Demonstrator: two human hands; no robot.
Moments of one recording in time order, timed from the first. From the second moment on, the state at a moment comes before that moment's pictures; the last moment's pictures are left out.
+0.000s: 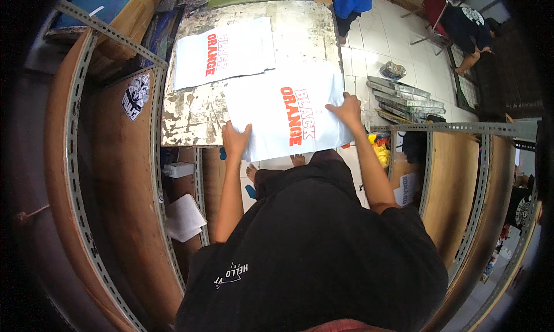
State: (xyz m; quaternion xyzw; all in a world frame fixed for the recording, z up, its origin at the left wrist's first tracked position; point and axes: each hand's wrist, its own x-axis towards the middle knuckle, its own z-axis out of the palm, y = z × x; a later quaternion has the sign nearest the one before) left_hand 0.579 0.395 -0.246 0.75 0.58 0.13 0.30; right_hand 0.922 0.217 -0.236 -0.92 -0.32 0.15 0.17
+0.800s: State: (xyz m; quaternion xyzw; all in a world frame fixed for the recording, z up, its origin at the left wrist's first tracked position) left_hand 0.583 0.401 -0.230 0.47 0.56 0.10 0.67; right_hand 0.913 0.235 -0.216 -0.93 -0.24 0.20 0.18
